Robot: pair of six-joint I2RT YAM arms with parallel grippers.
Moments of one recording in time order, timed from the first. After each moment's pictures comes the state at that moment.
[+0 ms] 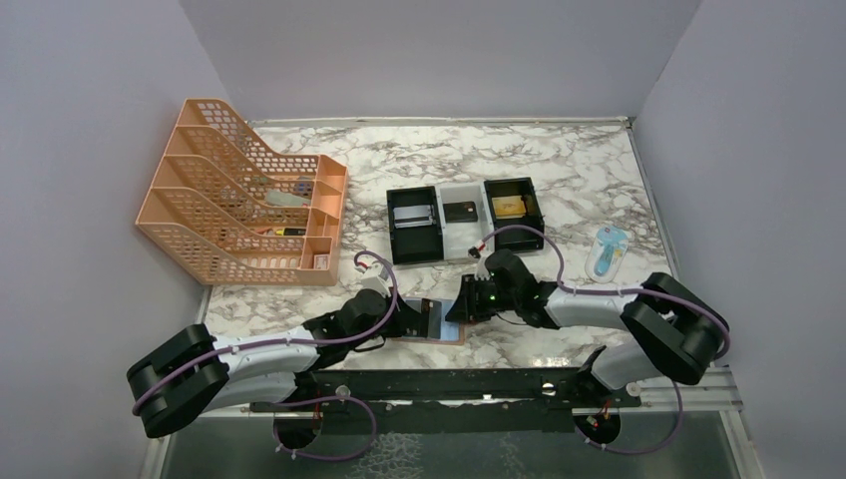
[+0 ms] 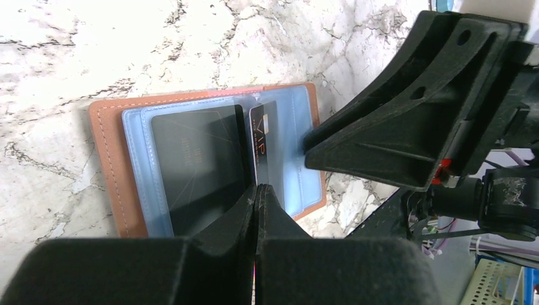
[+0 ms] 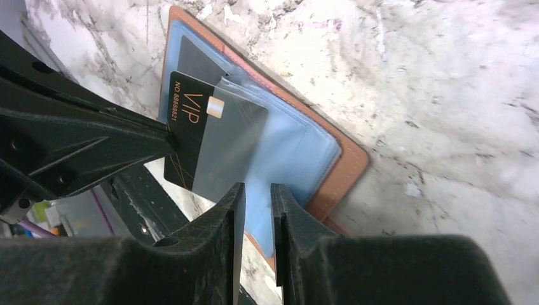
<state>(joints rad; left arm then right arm) -0.99 1.05 0.17 0.36 -0.12 -1.00 0.80 1.46 0.45 0.29 -0.35 0.73</state>
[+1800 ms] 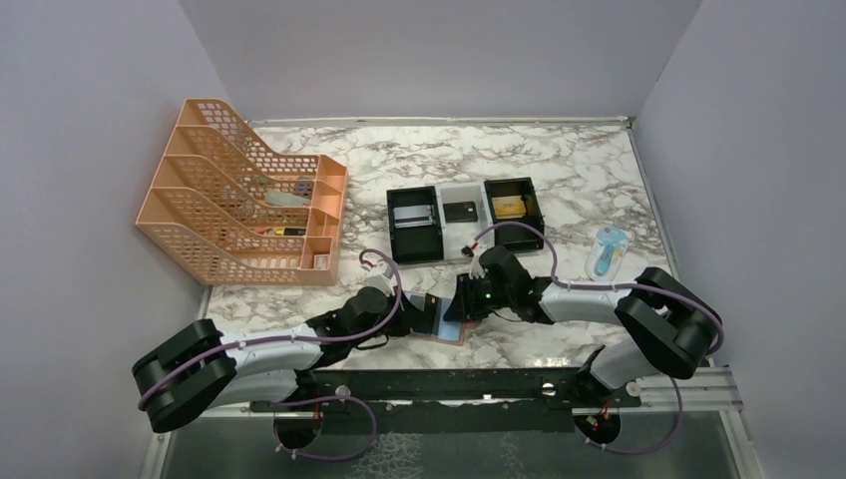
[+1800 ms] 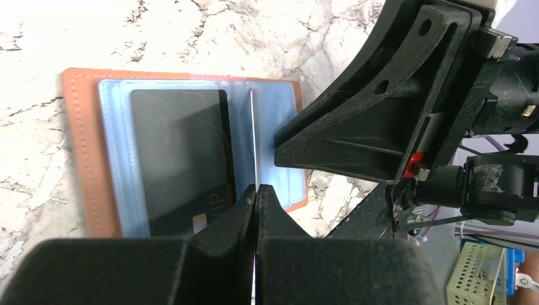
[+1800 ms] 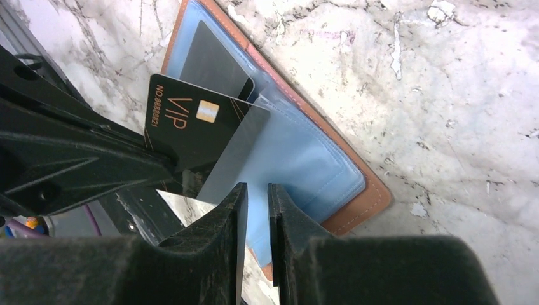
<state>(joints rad) -0.98 1.11 0.18 0.44 -0.05 -1.00 0.80 1.48 0.51 0.22 -0.34 0.65</state>
